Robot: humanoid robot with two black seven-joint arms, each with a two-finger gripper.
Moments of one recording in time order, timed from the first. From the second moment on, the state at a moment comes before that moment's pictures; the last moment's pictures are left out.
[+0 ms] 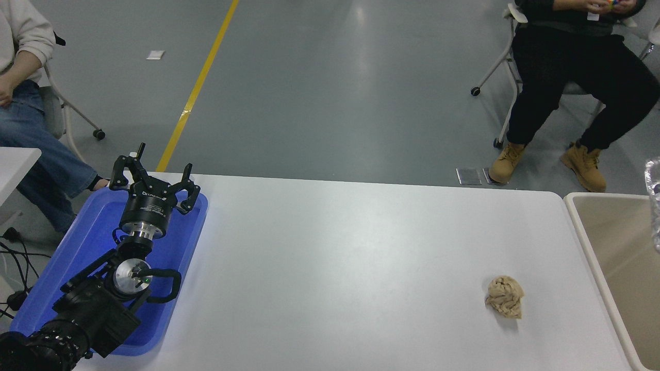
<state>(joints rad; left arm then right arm) -0.62 0.18 -0.87 -0.41 -0.09 -0.58 -0.50 0.95 -0.70 -1.11 0.19 -0.33 0.28 0.15</state>
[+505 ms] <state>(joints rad) -0.62 0.18 -0.87 -0.41 -0.09 -0.58 -0.50 0.81 -0.68 -1.02 0.17 -0.32 0.22 0.13</state>
